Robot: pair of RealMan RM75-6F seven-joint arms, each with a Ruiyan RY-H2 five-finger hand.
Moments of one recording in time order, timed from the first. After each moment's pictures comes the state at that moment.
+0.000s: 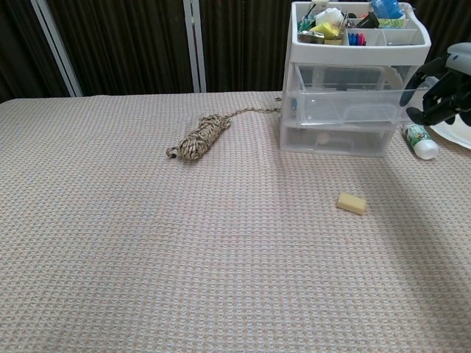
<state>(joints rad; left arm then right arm) -0.11 -1.18 -0.05 -1.56 1.54 1.53 0.12 0.60 -1.49 0.33 -1.81 -0.72 1.42 -0.50</state>
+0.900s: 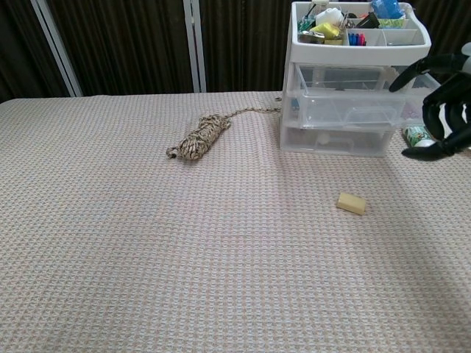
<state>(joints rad) -0.11 -1.18 -0.05 -1.56 1.54 1.53 0.12 0.47 -1.41 0.11 -2.01 -1.10 1.49 -0.47</state>
